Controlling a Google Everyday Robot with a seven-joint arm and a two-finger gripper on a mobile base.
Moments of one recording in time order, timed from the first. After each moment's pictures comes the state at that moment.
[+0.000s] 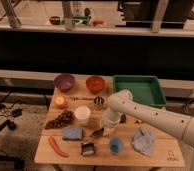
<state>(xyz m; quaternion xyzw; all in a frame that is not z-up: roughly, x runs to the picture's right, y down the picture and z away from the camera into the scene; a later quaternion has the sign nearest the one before) 0.053 0.228 0.816 -0.36 -0.20 -0.12 0.90</state>
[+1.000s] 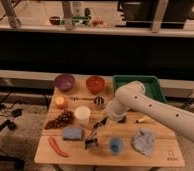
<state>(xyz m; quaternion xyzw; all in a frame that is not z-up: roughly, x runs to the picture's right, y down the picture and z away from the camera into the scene) 0.058 0.151 0.736 -0.26 -0.23 -0.13 0.93</state>
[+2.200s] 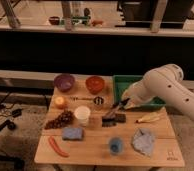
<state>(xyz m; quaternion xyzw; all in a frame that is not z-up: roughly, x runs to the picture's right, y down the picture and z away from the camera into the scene) 0.152 0.053 0.678 -0.16 -0.15 -0.10 0.97</state>
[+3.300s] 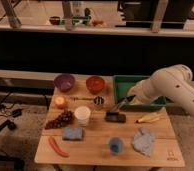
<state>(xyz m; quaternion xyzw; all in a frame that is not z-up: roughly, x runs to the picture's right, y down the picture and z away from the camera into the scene) 0.208 0.034 0.690 -0.13 -0.13 -0.01 0.98</state>
